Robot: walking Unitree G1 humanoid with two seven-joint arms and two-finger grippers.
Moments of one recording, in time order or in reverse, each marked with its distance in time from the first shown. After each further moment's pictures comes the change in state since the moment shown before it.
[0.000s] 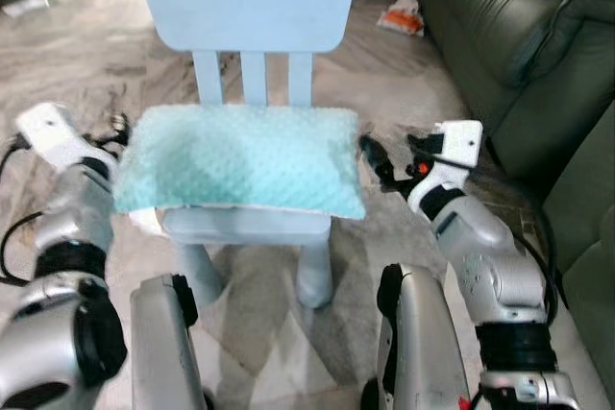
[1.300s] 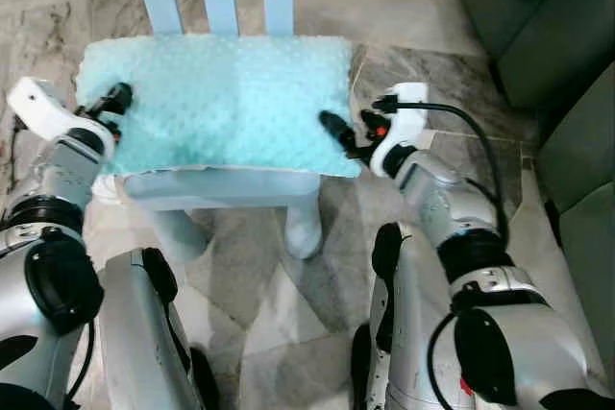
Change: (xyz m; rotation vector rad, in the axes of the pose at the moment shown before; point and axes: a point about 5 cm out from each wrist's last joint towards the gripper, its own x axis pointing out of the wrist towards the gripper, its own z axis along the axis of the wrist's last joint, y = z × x) left arm 0.013 -0.021 0.023 -0.261 0.124 -0.160; right arm 0.069 0.018 0.002 0.091 0.072 0.186
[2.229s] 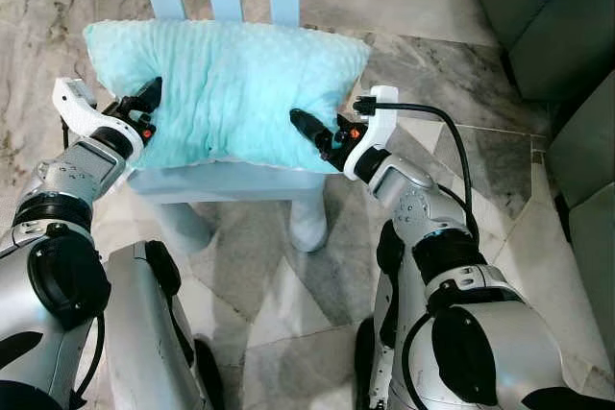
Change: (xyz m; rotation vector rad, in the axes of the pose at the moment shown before) left arm -0.002 -0.021 -0.019 -0.207 0.160 -0.284; right arm 0.012 0.031 -0.013 0.128 -0.021 0.166
